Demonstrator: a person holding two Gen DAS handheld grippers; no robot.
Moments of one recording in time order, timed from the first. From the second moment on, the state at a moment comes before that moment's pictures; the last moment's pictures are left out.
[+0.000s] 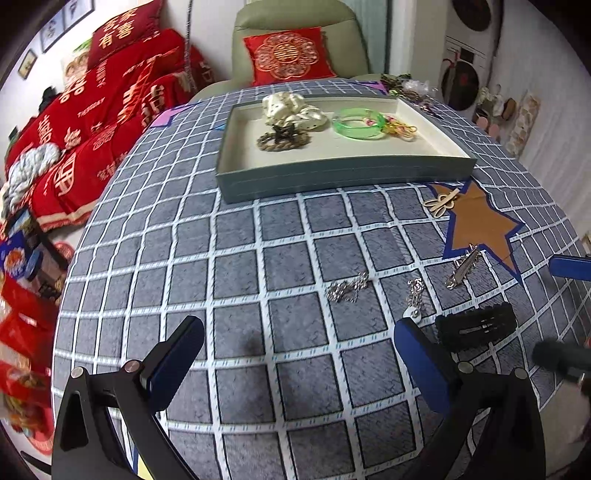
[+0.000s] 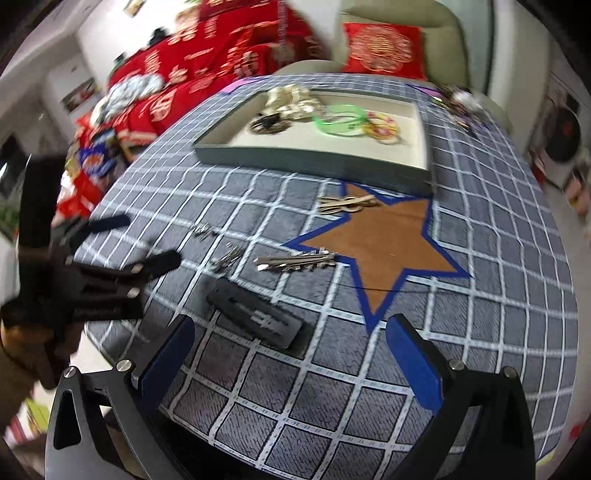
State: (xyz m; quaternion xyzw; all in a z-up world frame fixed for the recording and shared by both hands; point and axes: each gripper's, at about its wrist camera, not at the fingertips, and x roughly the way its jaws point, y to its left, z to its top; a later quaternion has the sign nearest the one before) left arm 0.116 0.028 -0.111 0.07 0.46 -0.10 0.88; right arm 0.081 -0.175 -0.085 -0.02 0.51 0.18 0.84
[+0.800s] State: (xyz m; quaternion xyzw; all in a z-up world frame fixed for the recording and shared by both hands) left arm 0.148 0.007 -0.125 0.09 0.49 -0.15 0.85; right arm 0.097 -0.129 -0.119 -0.17 0.53 0.27 0.79
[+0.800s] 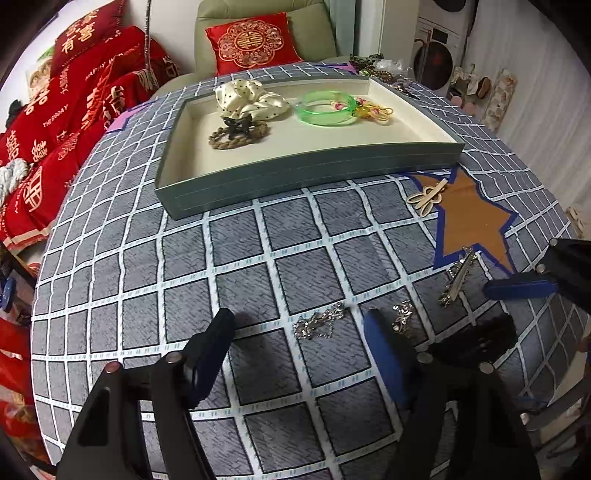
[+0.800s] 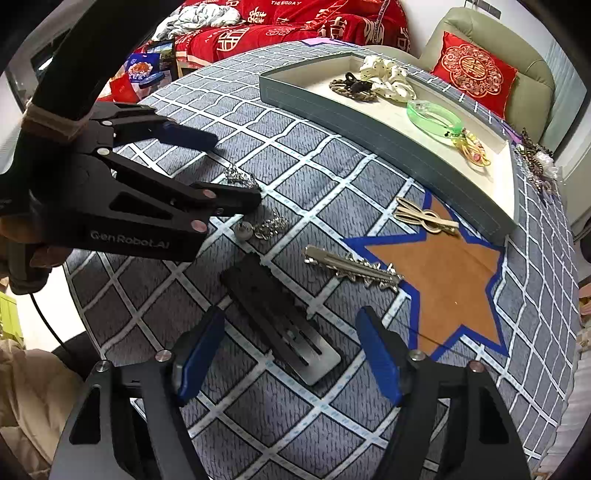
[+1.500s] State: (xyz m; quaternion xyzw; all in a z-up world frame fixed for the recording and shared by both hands) left arm 0.137 0.004 -0.119 0.05 0.49 -0.17 0.85; right arm 0.079 -0.143 -0.108 -0.11 0.55 0.20 0.80
